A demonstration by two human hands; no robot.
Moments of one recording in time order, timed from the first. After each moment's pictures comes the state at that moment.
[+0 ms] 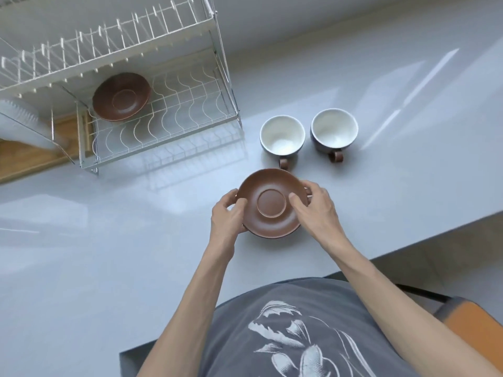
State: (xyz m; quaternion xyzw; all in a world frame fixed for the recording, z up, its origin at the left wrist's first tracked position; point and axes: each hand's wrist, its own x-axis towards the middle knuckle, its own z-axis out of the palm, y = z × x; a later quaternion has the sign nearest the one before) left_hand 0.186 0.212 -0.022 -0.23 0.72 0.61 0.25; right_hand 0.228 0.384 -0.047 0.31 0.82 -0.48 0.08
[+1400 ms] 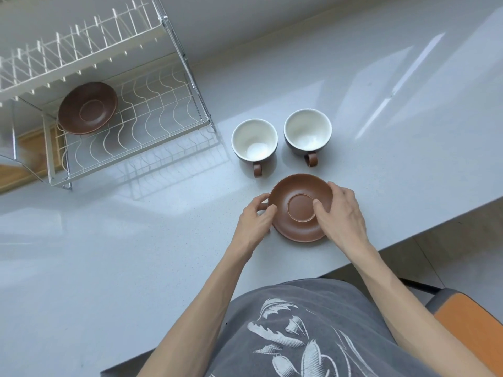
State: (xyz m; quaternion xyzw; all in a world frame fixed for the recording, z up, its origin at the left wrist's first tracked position) left_hand 0.193 0.295 -0.047 -0.09 0.77 0.51 0.37; right_hand 0.256 0.468 -0.063 0.33 0.88 -0.32 0.10
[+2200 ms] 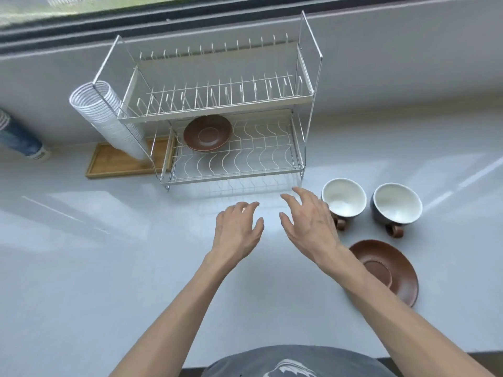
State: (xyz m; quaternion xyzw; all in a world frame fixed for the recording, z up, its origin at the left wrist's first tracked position) left_hand 0.120 0.127 -0.010 0.05 0.98 0.17 0.12; right_hand 0.127 0.301 -0.017 -0.05 0.98 -0.16 -0.05
